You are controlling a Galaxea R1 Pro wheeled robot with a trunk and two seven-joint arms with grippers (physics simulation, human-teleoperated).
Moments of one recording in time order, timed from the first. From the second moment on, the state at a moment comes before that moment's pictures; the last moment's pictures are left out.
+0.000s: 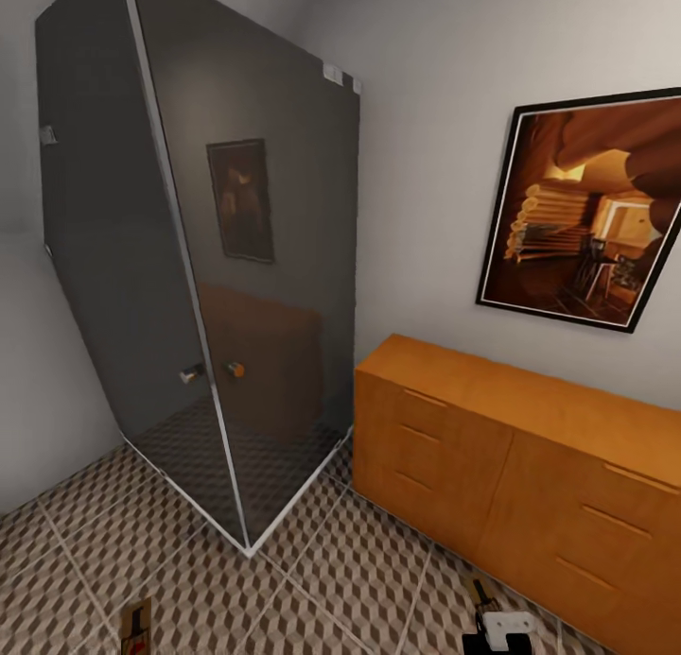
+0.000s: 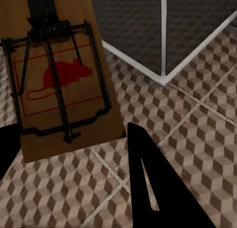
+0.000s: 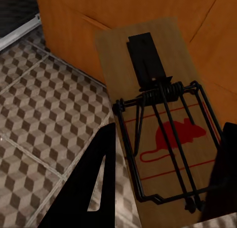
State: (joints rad) left arm -0.33 0.06 -1.15 0.05 1.21 -0.68 0.19; right arm -0.19 -0.05 0.14 -0.50 -0.03 -0.33 -0.19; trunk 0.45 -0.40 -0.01
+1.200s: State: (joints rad) left arm -0.33 0.06 -1.15 0.05 1.21 -0.68 0.19; right arm -0.19 -0.05 0.14 -0.50 -0.03 -0.33 -0.19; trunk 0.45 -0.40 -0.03
